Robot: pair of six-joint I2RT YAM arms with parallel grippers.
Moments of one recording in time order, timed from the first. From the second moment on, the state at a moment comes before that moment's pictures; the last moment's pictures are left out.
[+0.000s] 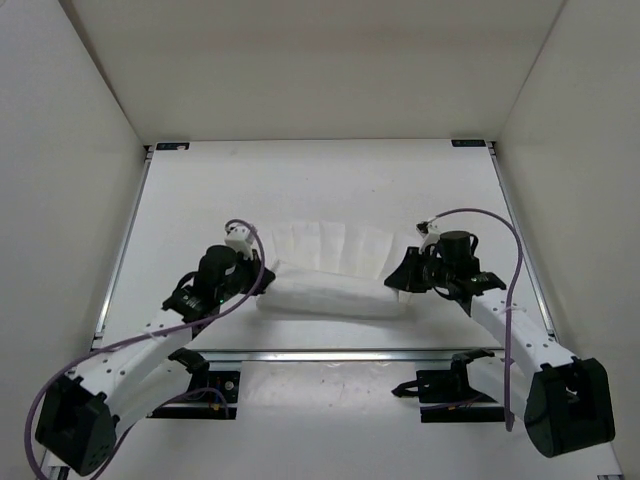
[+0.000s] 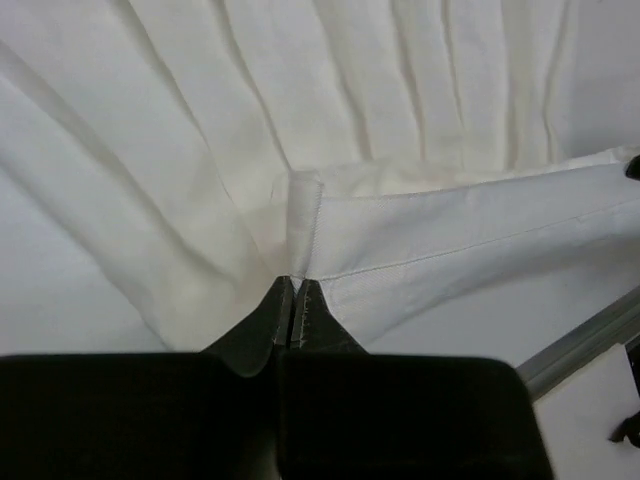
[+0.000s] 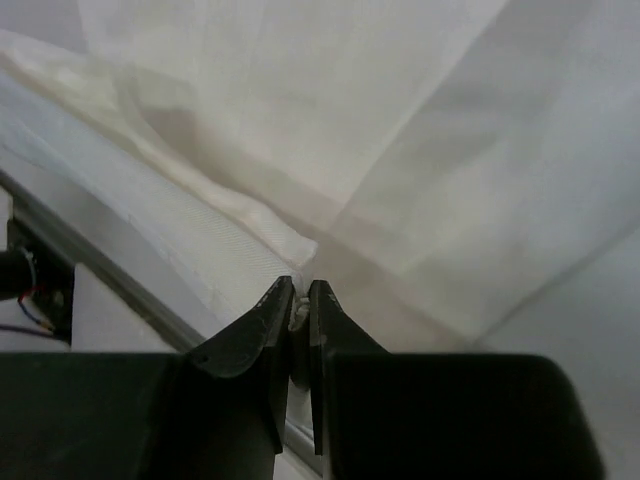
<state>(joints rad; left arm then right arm) -0.52 0.93 0.51 -0.08 0.06 -0.40 0.20 1.04 0.56 -0.26 -0.51 0.34</state>
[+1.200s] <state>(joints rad) -0.30 1.77 1.16 -0.16 0.09 -0.31 0.12 1.63 1.00 -0.23 -0.42 0.28</state>
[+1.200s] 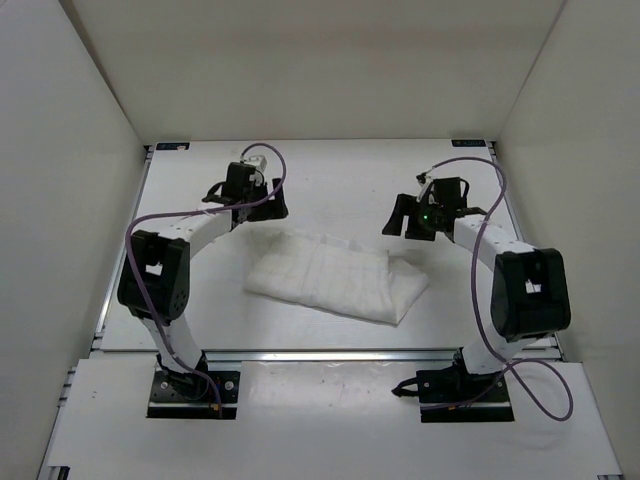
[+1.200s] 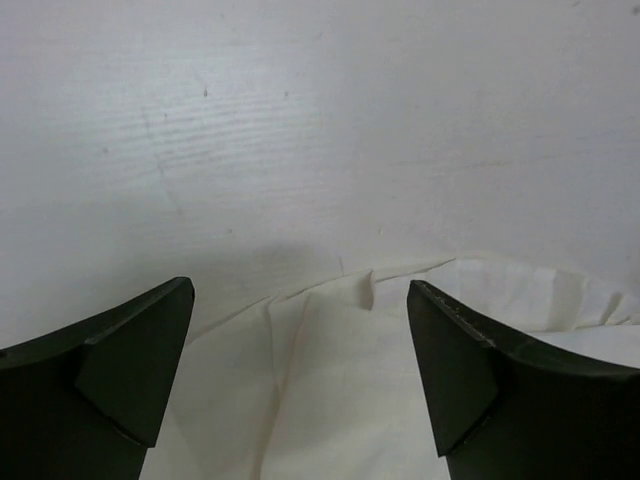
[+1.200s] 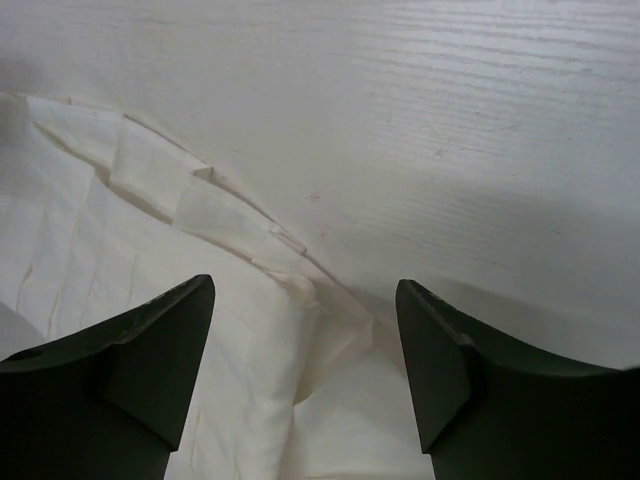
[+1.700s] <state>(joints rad) -0.43 1.57 0.91 -0.19 0.10 -0.31 0.42 1.38 0.72 -0.27 -0.36 0.36</state>
